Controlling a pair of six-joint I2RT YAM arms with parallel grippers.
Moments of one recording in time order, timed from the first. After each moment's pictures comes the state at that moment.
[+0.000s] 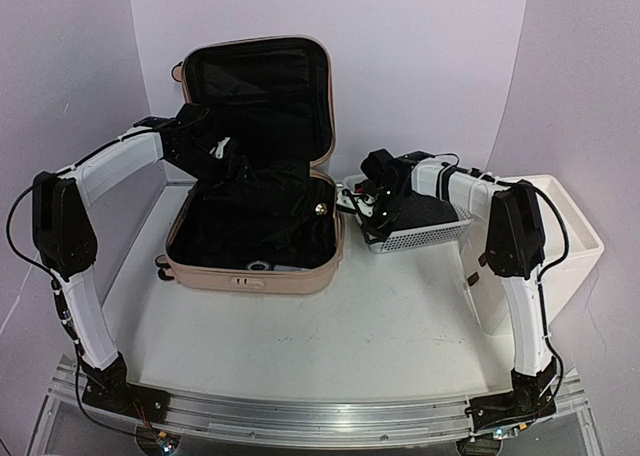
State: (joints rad) left arm -0.37 1.86 1.80 -0.89 0.49 -0.42; right arm 0.57 2.23 1.95 -0.96 -0.02 -0.57
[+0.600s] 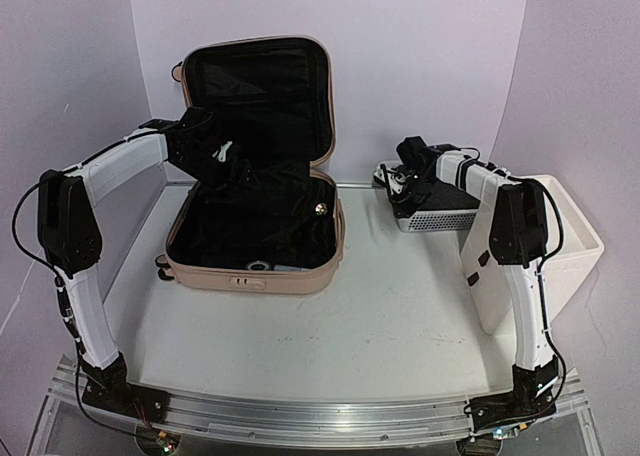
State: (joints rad) left arm -0.37 1.89 1.81 -0.89 0.49 -0.43; right arm 0.37 2.32 2.09 -0.89 0.01 -0.44
